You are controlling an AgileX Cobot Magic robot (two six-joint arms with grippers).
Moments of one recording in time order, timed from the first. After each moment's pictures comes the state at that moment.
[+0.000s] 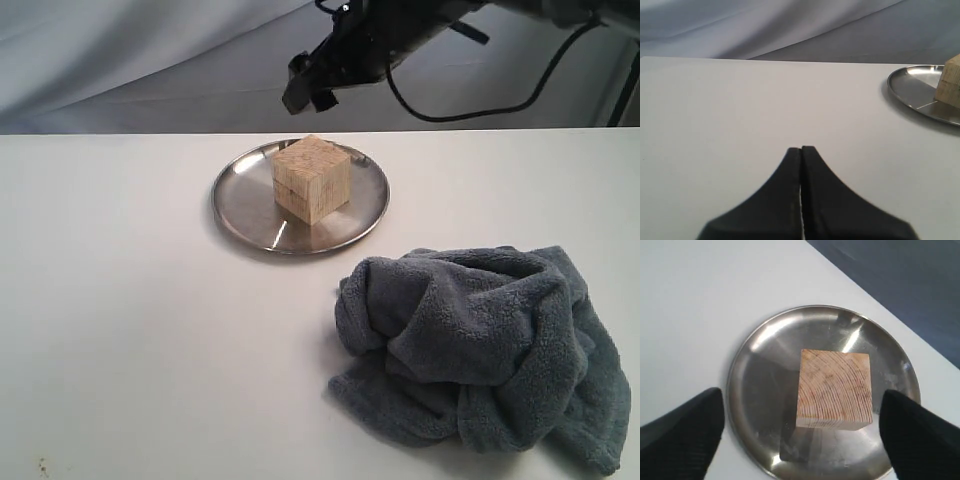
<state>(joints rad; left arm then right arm) 0.00 0.00 0.00 0.14 0.36 -0.15 0.42 2.11 -1.97 0.36 0.83 -0.57</state>
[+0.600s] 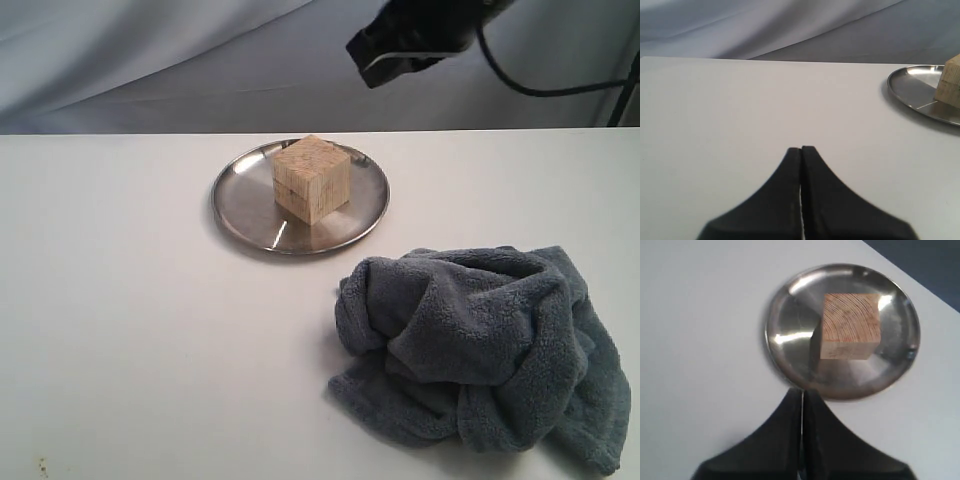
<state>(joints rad) 0.00 0.00 0.00 0.14 0.36 -0.15 0.38 1.77 -1.72 0.35 1.00 -0.50</state>
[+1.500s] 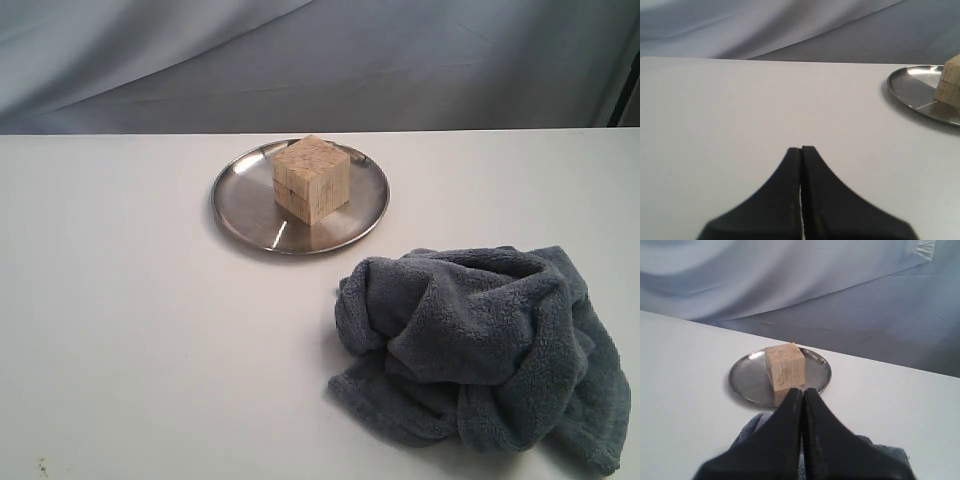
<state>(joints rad) 0.00 0.00 0.00 0.14 0.36 -0.15 0.27 0.39 -0.42 0.45 0.35 -0.43</state>
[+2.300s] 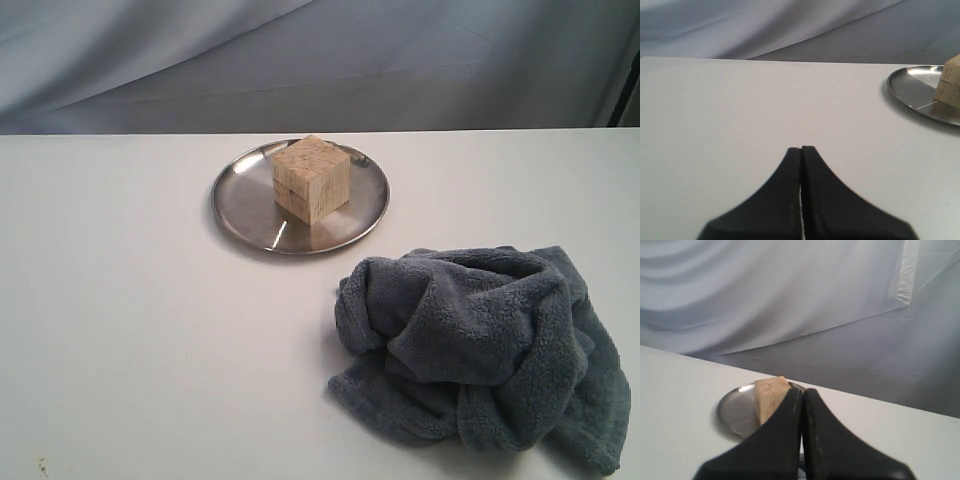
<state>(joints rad) 0.00 0.00 0.00 0.14 0.36 -0.15 0.23 0.18 -0.39 0.43 0.36 -0.44</state>
